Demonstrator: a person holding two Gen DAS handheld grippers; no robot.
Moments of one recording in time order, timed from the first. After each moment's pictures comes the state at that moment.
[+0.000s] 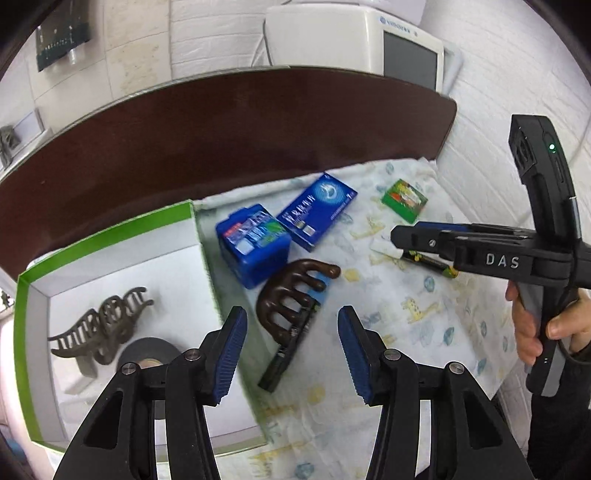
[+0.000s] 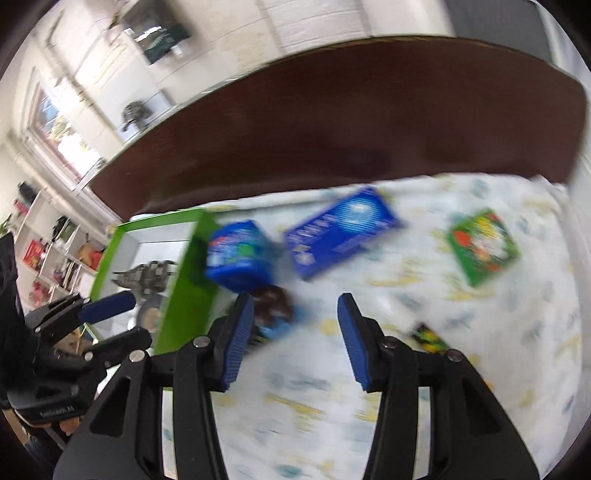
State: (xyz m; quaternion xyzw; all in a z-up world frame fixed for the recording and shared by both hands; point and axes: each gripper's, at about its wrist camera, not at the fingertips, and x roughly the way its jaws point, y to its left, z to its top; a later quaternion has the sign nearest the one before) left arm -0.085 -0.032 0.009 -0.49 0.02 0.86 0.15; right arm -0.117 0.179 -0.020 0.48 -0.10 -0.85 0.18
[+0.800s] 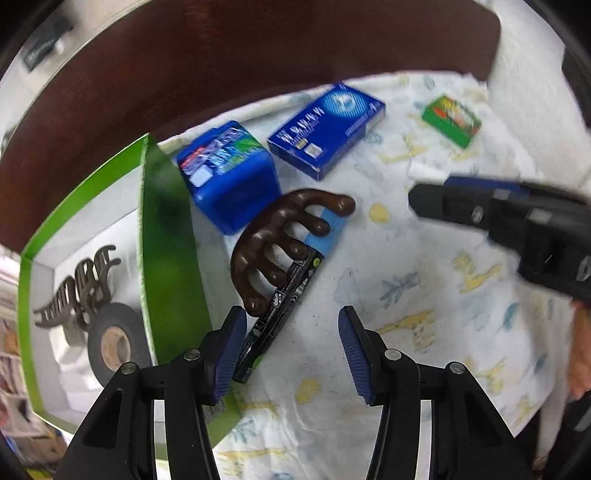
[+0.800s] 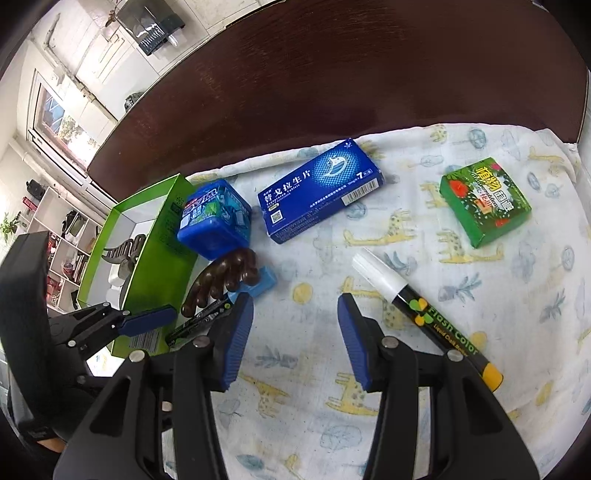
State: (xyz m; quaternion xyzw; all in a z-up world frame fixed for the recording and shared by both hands) left arm -0.098 0.021 -0.060 -0.58 0.12 0.80 0.06; right arm -0.115 0.172 -0.054 0.49 -0.11 -0.83 0.23
